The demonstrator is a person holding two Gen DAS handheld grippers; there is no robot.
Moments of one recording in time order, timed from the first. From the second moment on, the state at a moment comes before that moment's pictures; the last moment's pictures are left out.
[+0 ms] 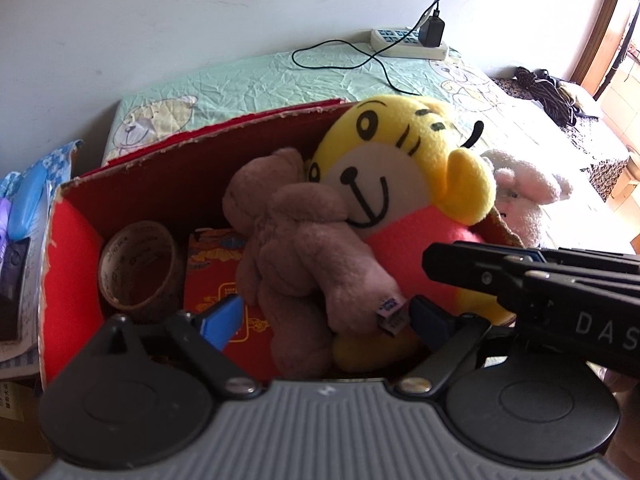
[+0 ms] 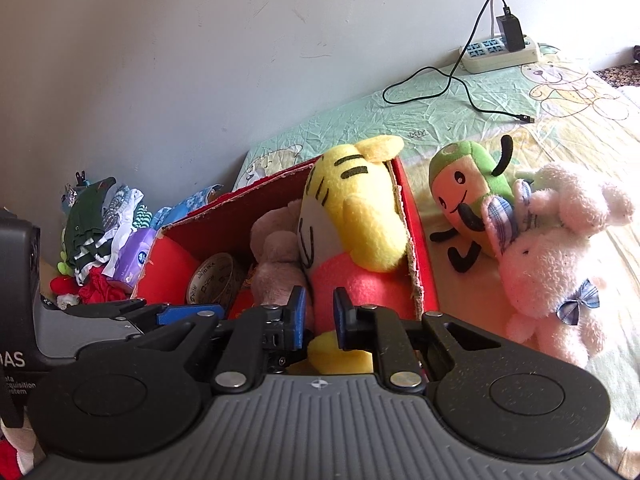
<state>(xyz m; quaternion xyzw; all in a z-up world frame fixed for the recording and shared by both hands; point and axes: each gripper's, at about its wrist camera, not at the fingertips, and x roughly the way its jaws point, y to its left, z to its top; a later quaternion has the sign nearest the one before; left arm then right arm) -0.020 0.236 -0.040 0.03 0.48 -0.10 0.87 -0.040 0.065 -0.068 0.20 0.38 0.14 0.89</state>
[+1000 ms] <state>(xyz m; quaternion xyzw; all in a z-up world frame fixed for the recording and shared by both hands) -0.040 0.227 -0.028 0.06 0.48 -0.03 0.88 -0.069 0.060 -0.059 0.19 0.35 0.11 0.91</state>
